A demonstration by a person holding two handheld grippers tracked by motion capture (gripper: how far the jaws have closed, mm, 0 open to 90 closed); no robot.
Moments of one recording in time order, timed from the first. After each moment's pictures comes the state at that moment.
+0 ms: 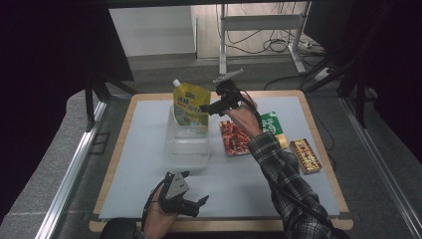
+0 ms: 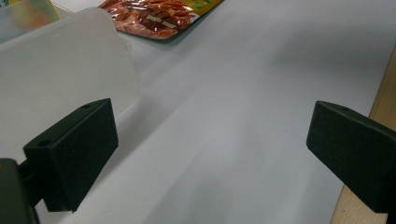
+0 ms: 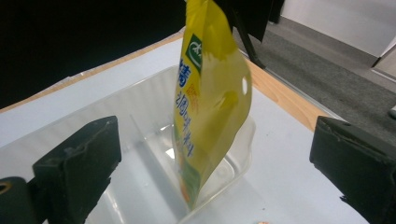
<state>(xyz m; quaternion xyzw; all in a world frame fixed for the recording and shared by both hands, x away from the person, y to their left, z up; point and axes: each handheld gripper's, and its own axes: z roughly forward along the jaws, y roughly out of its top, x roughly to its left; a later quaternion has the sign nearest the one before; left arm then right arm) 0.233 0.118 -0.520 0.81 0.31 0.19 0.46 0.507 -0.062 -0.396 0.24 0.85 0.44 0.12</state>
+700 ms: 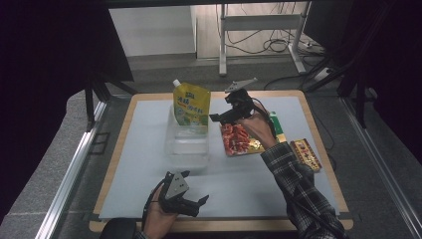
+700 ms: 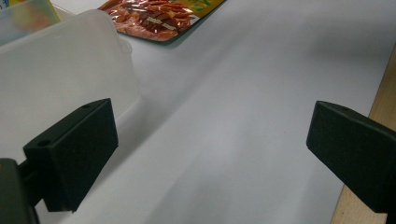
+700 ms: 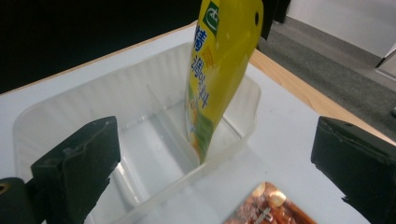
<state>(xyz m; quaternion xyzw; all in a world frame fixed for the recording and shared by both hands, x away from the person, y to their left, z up) 0.234 0.118 -0.520 0.81 0.30 0.19 0.46 0.478 -0.099 -0.400 0.23 0.86 0.45 0.11</state>
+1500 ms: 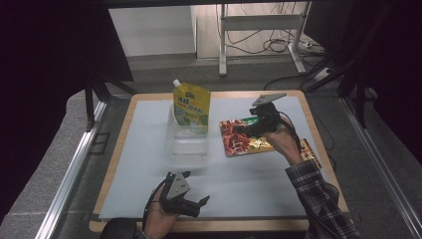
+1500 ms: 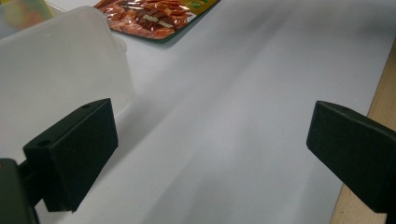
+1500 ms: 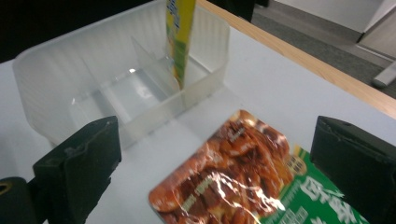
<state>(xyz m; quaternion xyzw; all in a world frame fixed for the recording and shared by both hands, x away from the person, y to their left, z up) 0.234 0.116 -0.522 0.82 0.30 0.19 0.46 0.448 -0.175 -0.417 0.27 0.85 0.43 0.12</state>
